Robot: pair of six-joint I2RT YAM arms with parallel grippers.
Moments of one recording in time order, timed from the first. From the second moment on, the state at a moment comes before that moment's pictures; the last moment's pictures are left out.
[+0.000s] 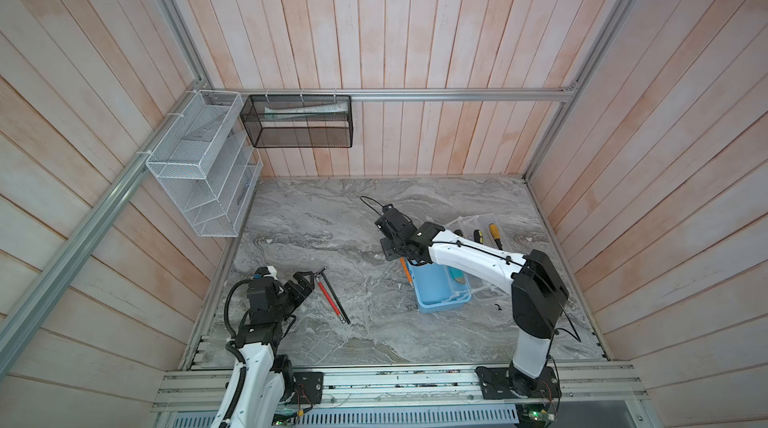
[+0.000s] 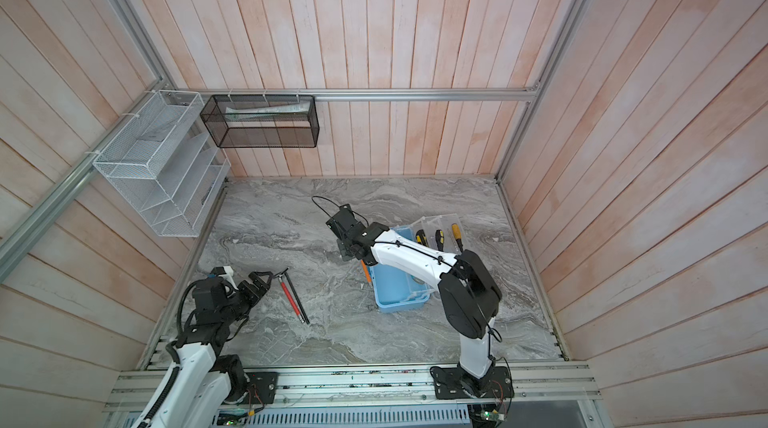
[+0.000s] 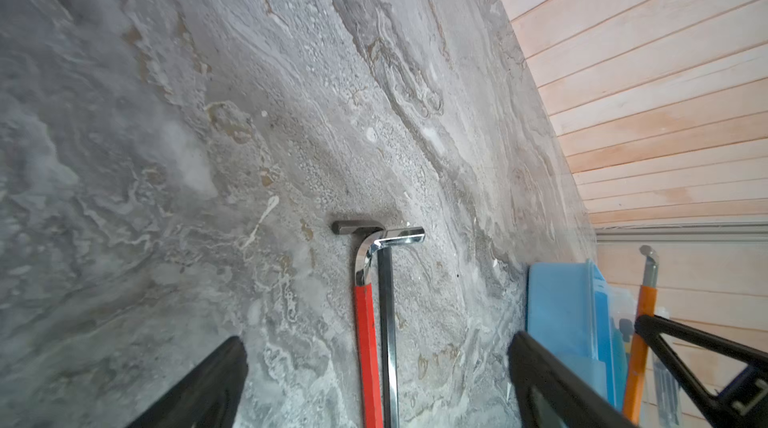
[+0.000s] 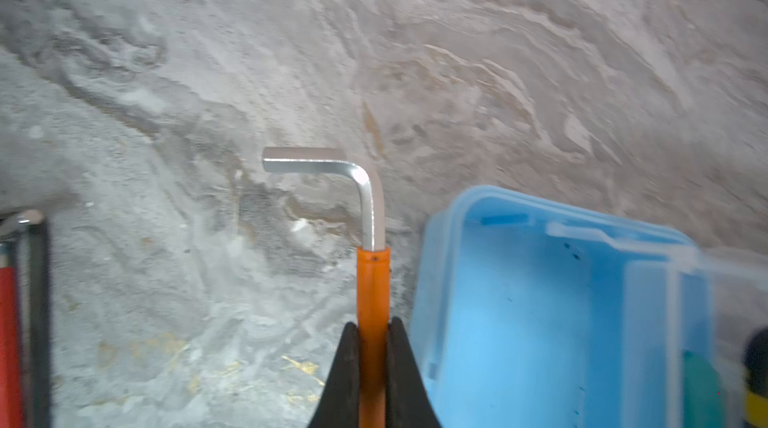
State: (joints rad) left arm 0.12 0.70 0.20 -0.16 0.35 -0.75; right arm 0.87 1.83 1.44 -0.62 0.35 0.40
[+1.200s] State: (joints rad) left arm 0.02 0.82 0.20 -0.04 0.41 -0.74; right arm 0.74 1.93 1.28 -0.61 0.49 0.45
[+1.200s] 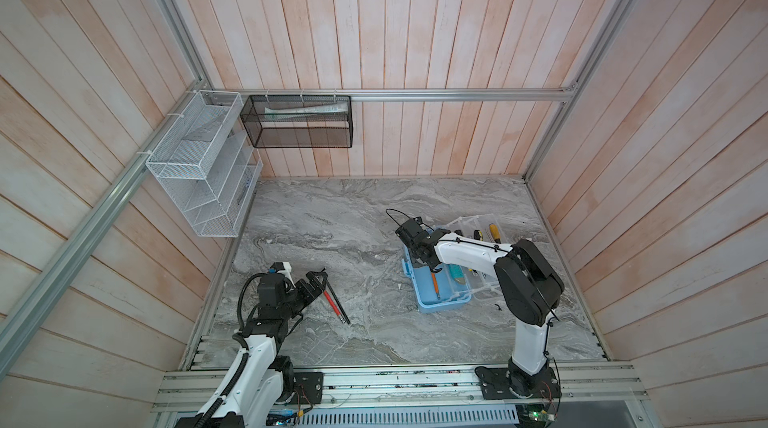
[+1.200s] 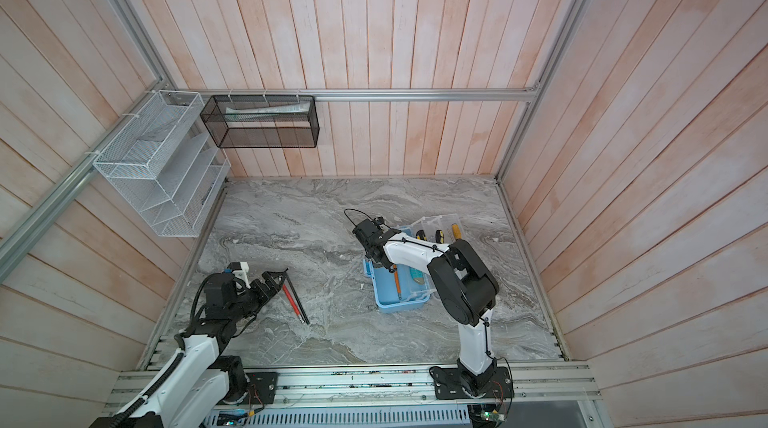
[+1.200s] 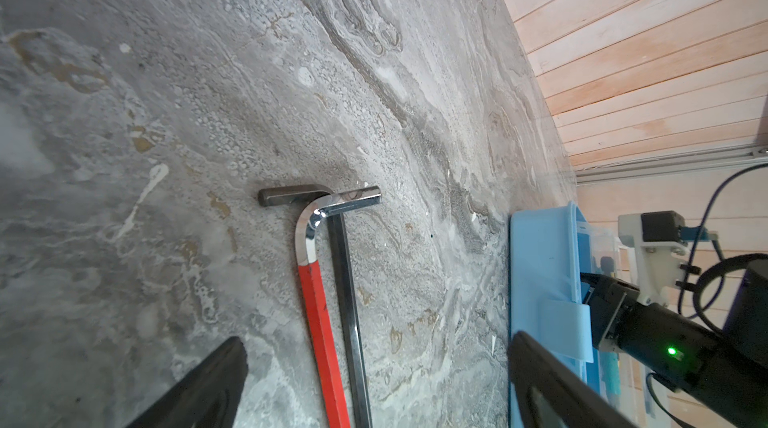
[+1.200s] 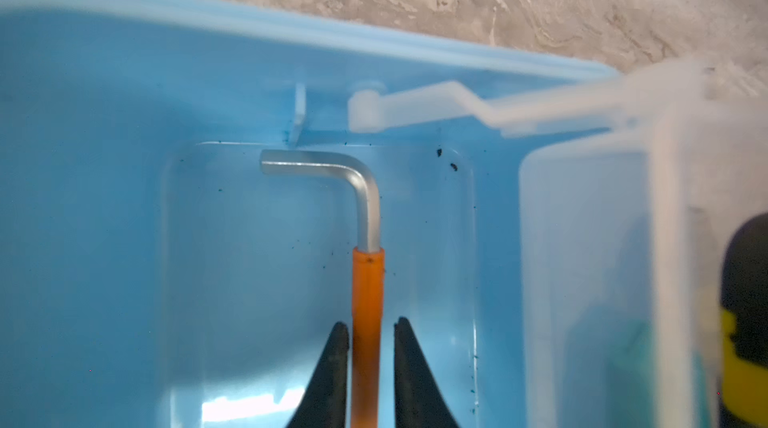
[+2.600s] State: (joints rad) left arm 0.16 0.55 0.35 -0.37 0.20 -0.70; right arm 1.10 2.35 1.81 -0.42 -0.09 0.18
